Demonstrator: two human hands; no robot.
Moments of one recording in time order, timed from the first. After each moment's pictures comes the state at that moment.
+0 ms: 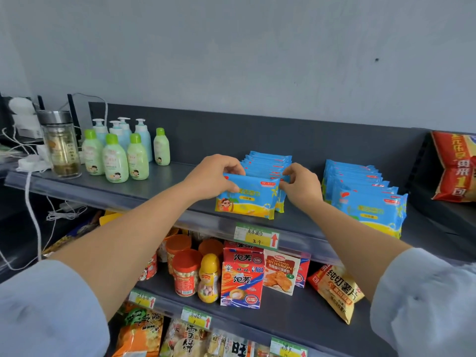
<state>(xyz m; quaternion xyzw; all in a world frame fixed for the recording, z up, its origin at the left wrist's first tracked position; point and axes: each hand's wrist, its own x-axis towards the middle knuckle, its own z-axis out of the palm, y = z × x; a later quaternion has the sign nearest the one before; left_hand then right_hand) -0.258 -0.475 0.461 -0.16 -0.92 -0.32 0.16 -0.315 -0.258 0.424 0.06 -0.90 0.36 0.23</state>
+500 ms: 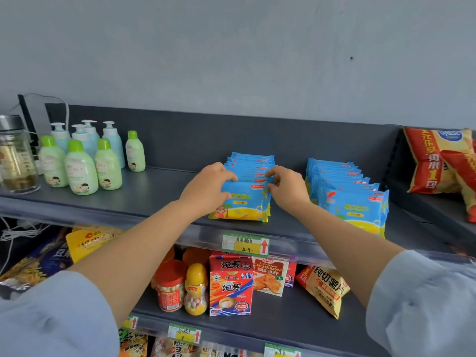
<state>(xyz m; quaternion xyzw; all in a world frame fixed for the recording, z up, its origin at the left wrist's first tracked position) -0.296 -0.462 0.434 -0.19 -0.94 -0.17 0.21 -0.318 -0.260 0.425 0.07 -0.92 0.32 0.23</state>
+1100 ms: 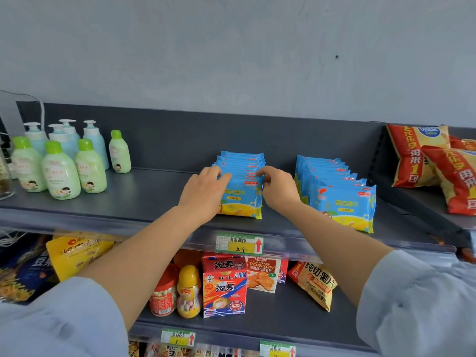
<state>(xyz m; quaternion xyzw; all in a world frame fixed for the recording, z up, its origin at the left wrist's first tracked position) -0.302 -0.449 0.417 -0.18 -0.94 0.04 0.28 -0.317 -0.264 0.420 0.05 -0.92 0.31 0.22</state>
